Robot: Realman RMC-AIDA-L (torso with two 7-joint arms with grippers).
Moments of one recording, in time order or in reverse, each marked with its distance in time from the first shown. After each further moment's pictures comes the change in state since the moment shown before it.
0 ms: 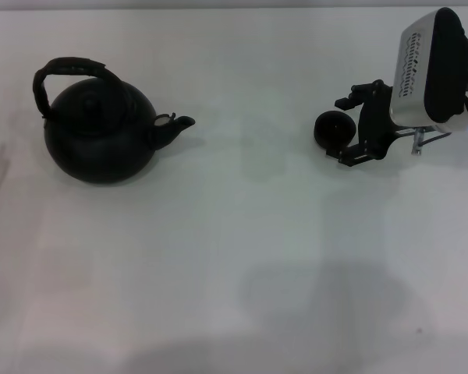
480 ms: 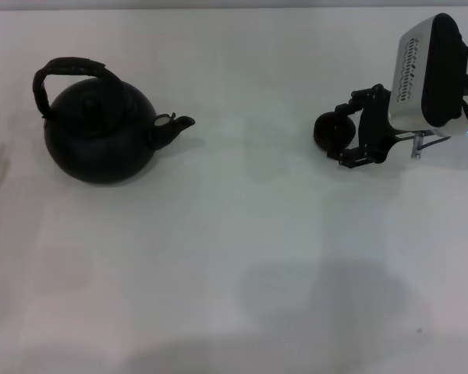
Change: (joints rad) left arm 0.000 0.000 0.000 0.000 0.000 0.001 0.000; right arm 0.005 0.000 -0.009 0.026 0.003 -0.017 -0.003
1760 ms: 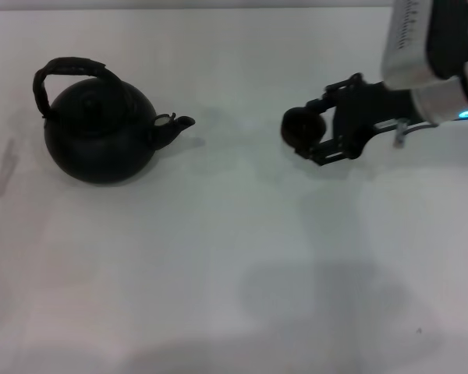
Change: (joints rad) left arm -0.018 -0.001 0.008 -0.003 0.006 0.009 0.000; right arm -0.050 -0.003 -0.053 -0.304 0.014 0.226 0.334
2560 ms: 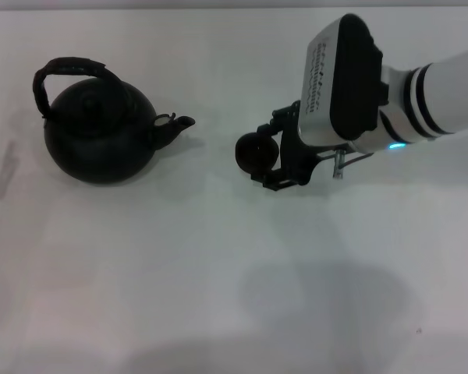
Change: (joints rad) left arm 0.004 0.000 0.000 -0.008 0.004 -0.001 0.000; right arm 0.029 0.006 -0.325 0.016 0.002 -0.237 0.085
